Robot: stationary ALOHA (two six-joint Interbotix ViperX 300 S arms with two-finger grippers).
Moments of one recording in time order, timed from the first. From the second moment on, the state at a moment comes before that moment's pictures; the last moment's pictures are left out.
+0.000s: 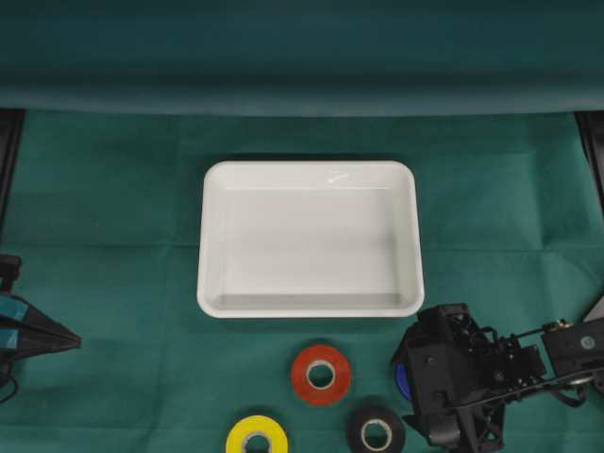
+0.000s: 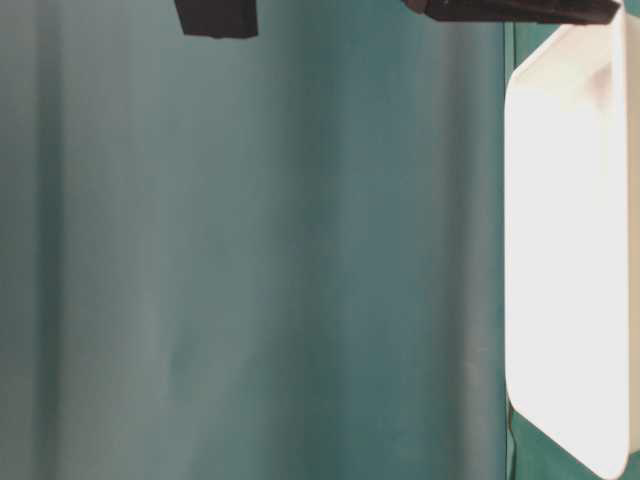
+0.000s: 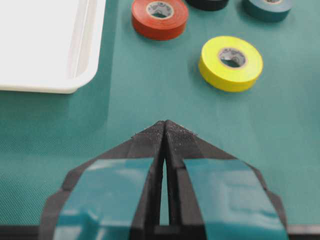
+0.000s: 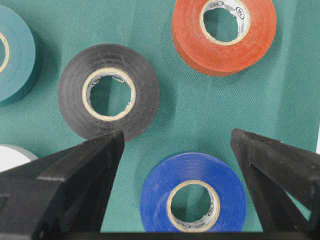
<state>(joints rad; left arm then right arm) -0.05 -1.29 1.43 -0.02 0.17 -0.09 0.18 -0.19 0.82 -0.14 0.31 0.28</state>
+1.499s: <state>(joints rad) -0.05 -1.29 1.43 -0.02 0.17 -0.09 0.19 0.05 0.70 -0.14 0.29 0.43</state>
